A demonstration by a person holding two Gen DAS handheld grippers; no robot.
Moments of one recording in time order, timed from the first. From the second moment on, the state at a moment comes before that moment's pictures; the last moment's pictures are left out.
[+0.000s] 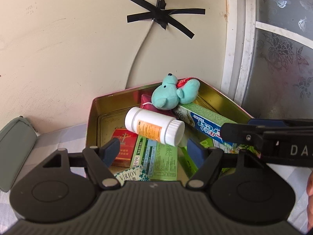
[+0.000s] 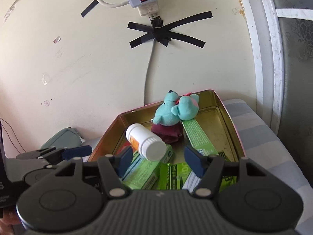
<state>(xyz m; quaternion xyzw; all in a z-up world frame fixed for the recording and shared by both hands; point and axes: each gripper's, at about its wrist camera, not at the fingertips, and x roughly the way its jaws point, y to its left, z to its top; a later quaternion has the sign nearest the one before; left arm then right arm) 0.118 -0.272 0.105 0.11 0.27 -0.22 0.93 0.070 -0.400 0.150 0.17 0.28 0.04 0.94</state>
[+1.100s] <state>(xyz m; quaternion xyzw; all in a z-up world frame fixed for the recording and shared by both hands) 0.056 -0.165 0.013 0.12 0.31 -0.20 0.92 -0.052 -0.301 0.066 0.12 0.30 0.01 0.95</state>
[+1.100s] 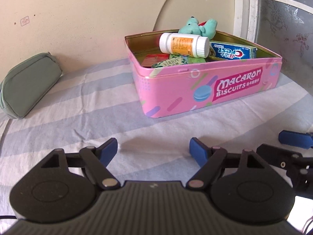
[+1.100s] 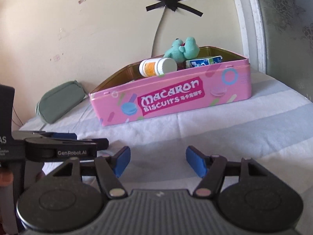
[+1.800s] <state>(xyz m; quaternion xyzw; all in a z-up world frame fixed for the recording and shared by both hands) 0.105 -0.036 0.010 0.09 0.31 -0.12 0.94 0.001 -0.155 0.063 -0.03 0.32 0.10 0.94</state>
